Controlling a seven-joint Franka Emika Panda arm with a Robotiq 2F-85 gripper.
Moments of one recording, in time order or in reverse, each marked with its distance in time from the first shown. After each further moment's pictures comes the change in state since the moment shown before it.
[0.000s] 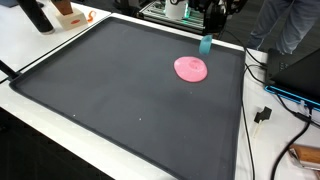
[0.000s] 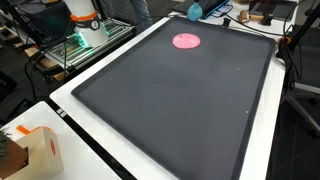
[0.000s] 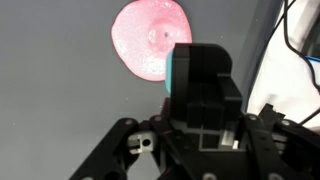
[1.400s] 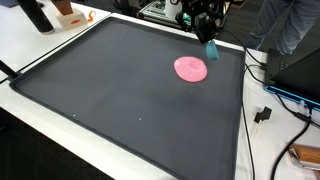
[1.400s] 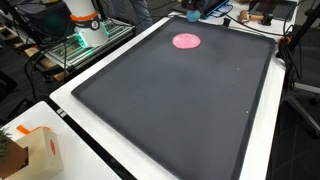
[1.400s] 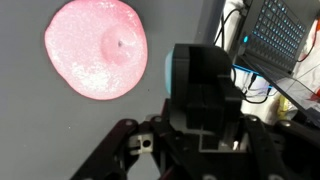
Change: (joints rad) arm -0.129 0.028 -0.053 -0.128 0.731 0.025 -0.789
